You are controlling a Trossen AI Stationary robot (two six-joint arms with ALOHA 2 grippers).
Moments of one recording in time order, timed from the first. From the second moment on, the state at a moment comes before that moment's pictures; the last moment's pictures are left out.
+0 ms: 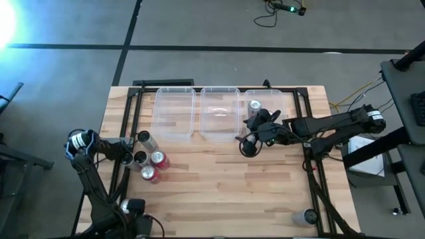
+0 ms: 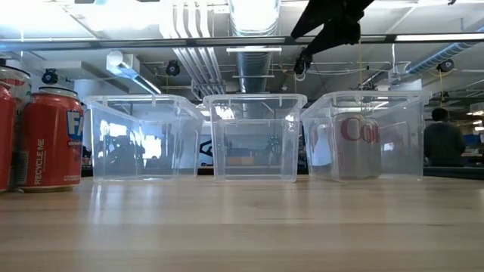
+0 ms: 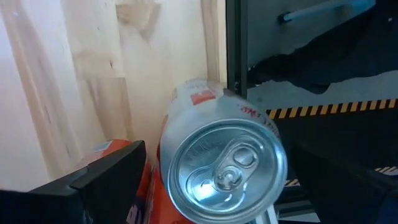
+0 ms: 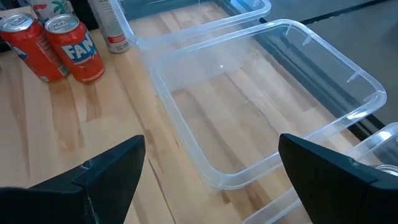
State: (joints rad) left arm -1.12 1.74 1.41 -1.02 0.01 -1.08; right arm 0.14 1.29 1.07 -0.49 0.47 0.36
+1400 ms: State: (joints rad) left arm -0.50 1.74 1.46 -1.07 -0.07 -0.33; right arm 0.37 1.29 0.97 -0.43 0.46 0.41
